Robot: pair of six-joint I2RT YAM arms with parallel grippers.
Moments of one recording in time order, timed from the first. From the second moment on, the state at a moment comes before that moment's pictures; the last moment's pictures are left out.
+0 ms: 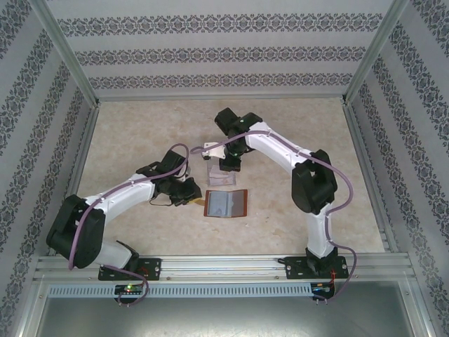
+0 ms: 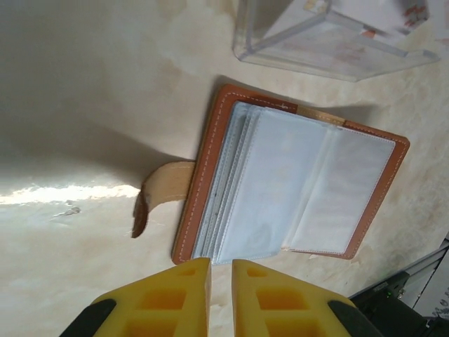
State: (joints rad) left arm -0.47 1.41 0.81 -0.53 0.43 -0.87; right arm 0.62 2.06 1.81 -1.13 -0.28 -0.87
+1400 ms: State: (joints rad) left arm -0.40 1.49 0.81 -0.55 0.45 -0.84; right arm 0.64 2.36 2.13 -1.36 -0.27 -0.84
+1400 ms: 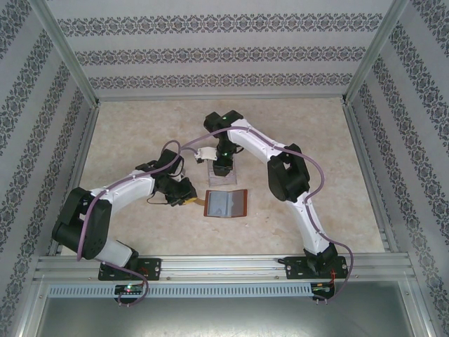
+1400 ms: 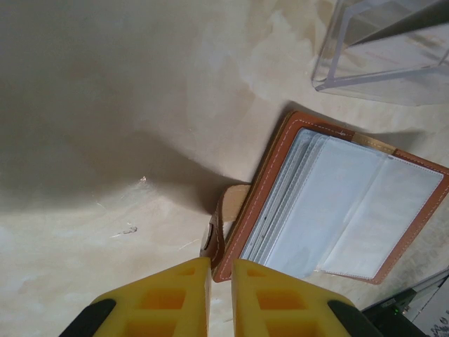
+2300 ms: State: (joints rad) left arm -0.40 1.56 0.87 -0.55 0.47 -0.82; right arm 0.64 2.24 1.95 -1.04 -0.06 -0.78
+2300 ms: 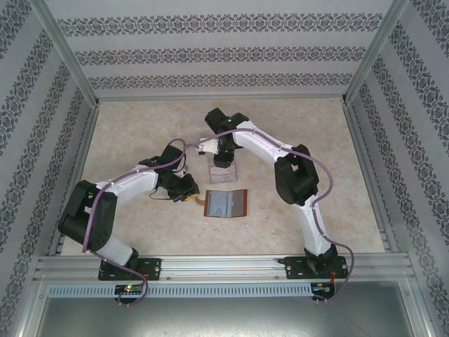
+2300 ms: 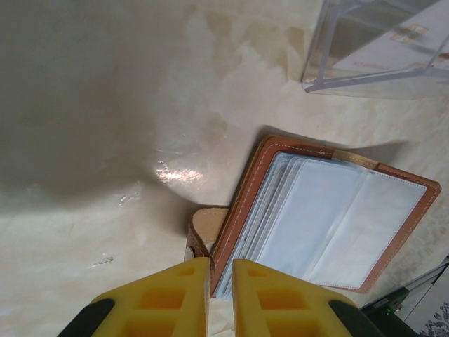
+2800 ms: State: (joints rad) left arm -0.40 1.56 0.88 -0.55 0.47 -0.82; right arm 0.65 2.21 1.86 -0.96 -0.02 -0.74
